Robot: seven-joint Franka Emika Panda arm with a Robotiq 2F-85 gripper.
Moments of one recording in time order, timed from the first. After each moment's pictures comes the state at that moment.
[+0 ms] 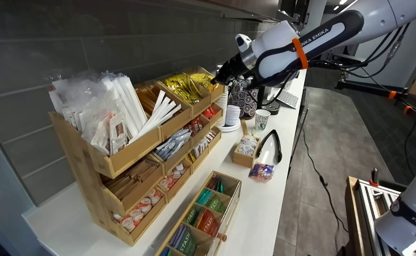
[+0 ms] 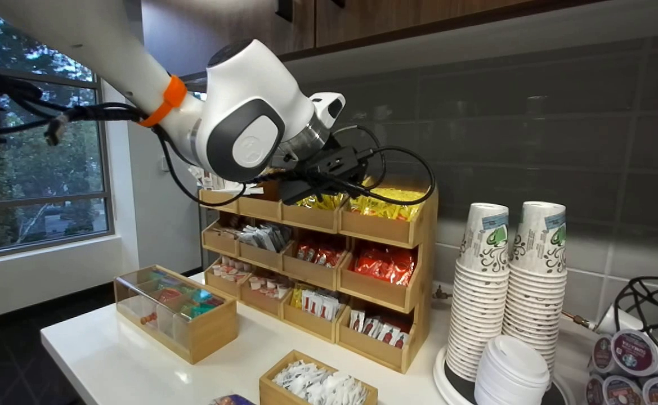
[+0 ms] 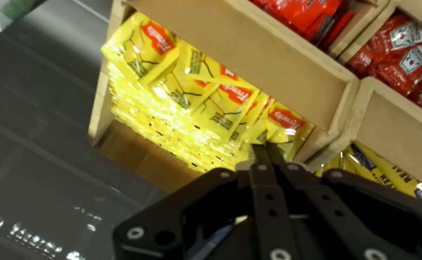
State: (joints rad) arm -0.30 0.13 0.22 -2.11 0.11 3.18 -0.79
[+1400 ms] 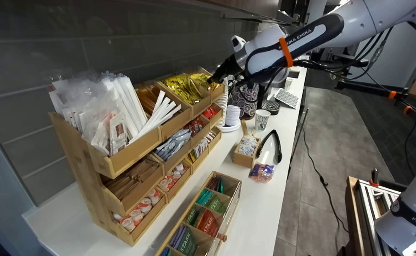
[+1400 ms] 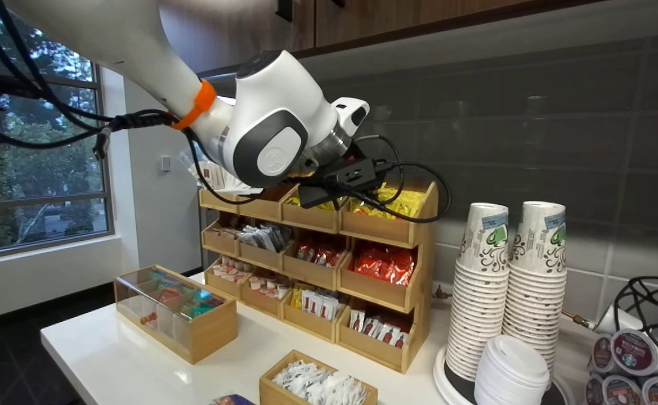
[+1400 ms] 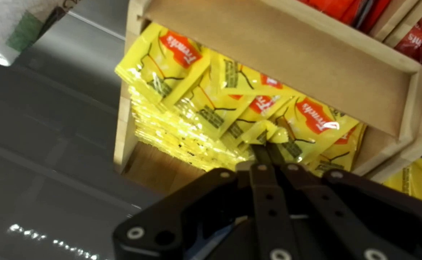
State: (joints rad) arm -0.30 0.23 0.20 -2.00 0.18 3.18 -0.76
